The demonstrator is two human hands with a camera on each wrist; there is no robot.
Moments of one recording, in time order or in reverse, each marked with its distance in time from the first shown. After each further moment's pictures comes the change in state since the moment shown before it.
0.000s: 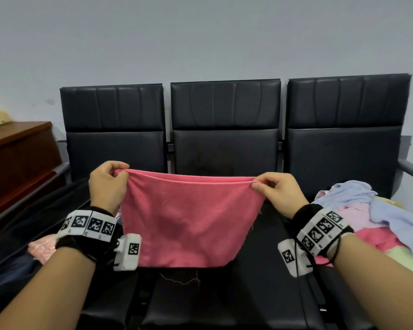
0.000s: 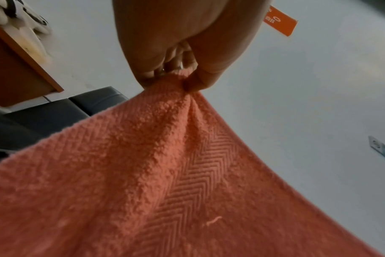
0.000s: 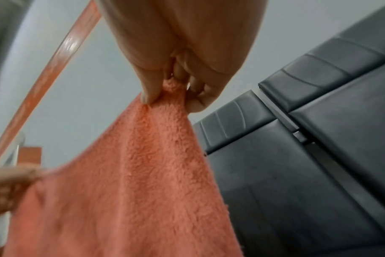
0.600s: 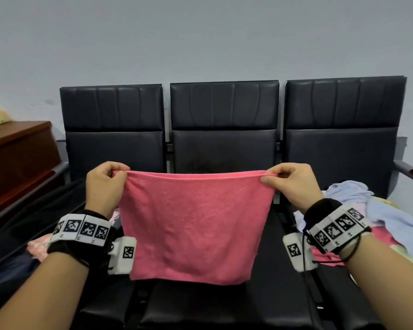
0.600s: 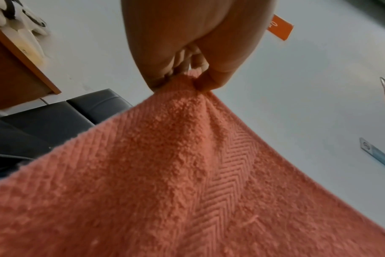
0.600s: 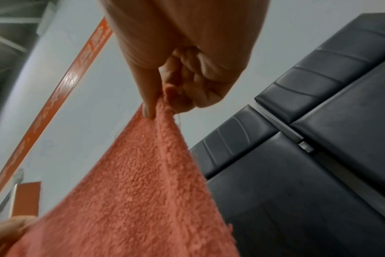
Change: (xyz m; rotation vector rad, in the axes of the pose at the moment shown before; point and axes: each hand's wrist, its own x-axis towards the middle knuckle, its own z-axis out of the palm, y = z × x) left_hand -0.008 0.004 -0.009 -0.032 -0.029 0.018; right_hand -0.001 -0.019 -0.029 0.165 0.114 0.075
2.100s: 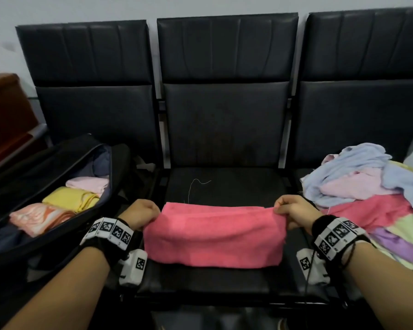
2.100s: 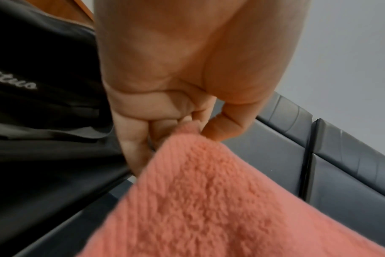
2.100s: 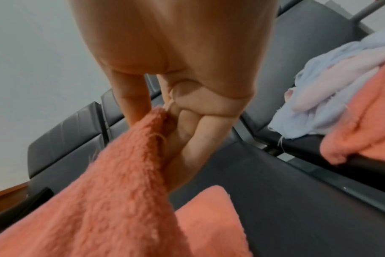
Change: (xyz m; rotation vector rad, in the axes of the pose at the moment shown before) left_hand -0.075 -0.142 0.073 0.377 -0.798 -0.545; right_hand -0.056 0.178 0.025 -0.017 -0.347 0.796
